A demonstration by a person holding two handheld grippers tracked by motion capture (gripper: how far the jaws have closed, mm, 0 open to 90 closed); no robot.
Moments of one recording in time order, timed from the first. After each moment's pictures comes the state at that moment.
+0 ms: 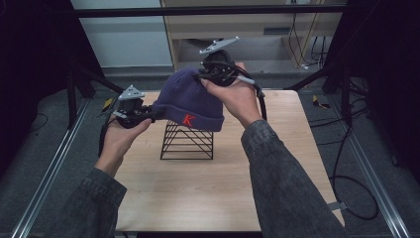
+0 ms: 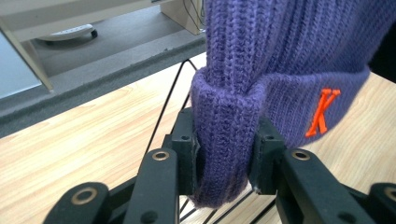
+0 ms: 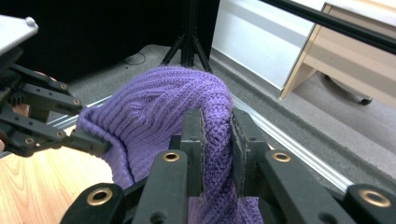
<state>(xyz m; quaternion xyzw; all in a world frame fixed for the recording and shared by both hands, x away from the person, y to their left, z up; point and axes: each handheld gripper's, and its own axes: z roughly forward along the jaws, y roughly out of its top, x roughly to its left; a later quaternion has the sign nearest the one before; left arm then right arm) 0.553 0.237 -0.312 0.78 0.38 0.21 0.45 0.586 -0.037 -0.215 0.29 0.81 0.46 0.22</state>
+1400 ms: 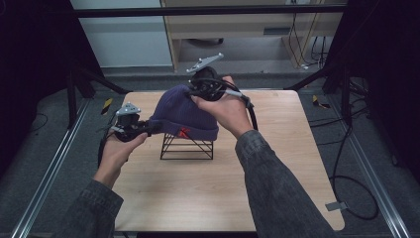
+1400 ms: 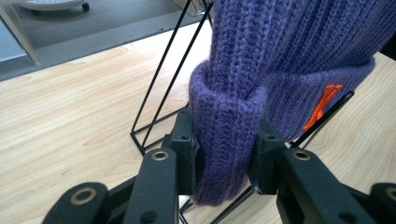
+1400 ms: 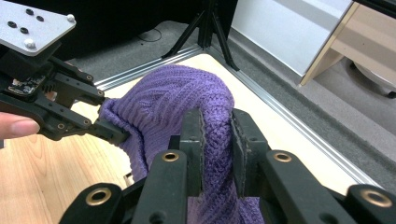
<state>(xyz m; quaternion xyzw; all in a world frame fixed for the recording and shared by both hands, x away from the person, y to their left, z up) 0.546 0.256 -0.362 0.78 0.40 0.17 0.44 0.575 -0.011 -0.246 0.27 0.84 0.44 0.20</state>
